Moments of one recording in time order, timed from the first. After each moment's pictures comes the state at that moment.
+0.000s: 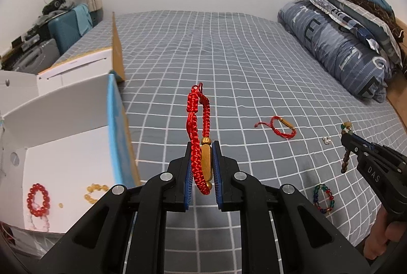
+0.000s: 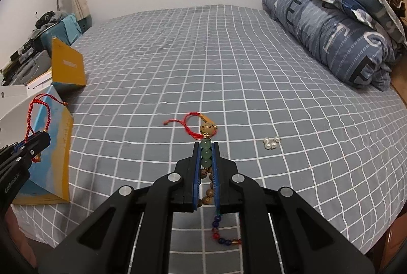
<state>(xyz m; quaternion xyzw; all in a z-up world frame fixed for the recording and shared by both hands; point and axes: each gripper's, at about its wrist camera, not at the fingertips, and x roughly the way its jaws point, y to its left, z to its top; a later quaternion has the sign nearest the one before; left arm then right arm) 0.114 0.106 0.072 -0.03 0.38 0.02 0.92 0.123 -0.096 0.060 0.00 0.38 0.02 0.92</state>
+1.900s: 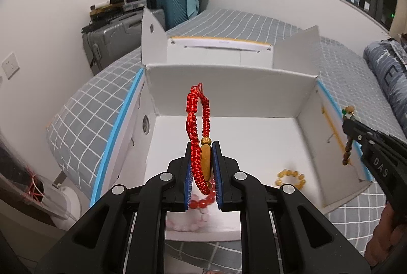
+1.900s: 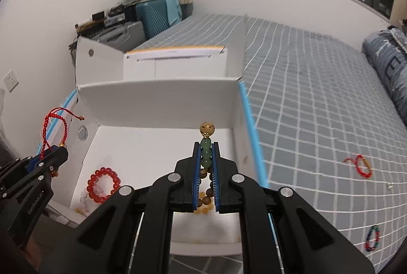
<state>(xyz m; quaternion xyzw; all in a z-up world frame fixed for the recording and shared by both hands) -0.002 0.360 0.082 -0.09 0.37 0.23 0.90 0.092 0.216 0.076 -0.07 0.36 0.23 0.90</state>
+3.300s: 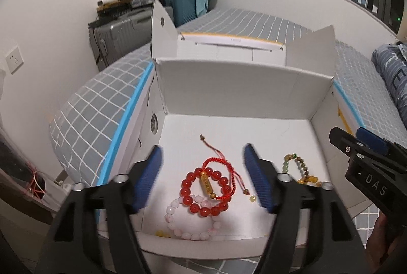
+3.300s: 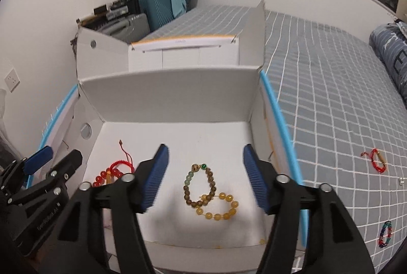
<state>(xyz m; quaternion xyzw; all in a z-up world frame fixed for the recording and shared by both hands) 0.000 0.373 0.073 -0.09 0.36 0.25 0.89 0.097 0.228 0.066 -0.06 0.37 0.24 0.90</state>
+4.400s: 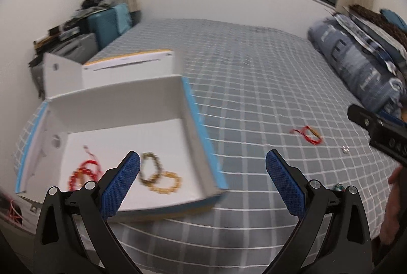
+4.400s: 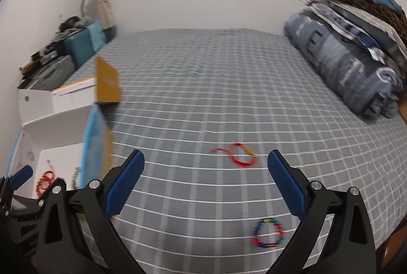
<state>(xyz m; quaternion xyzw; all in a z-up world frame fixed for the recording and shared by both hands) 0.055 0.161 0.102 -0.04 0.36 0.10 0.93 0.111 -0.045 0.123 -0.01 0.35 0.06 0.94</state>
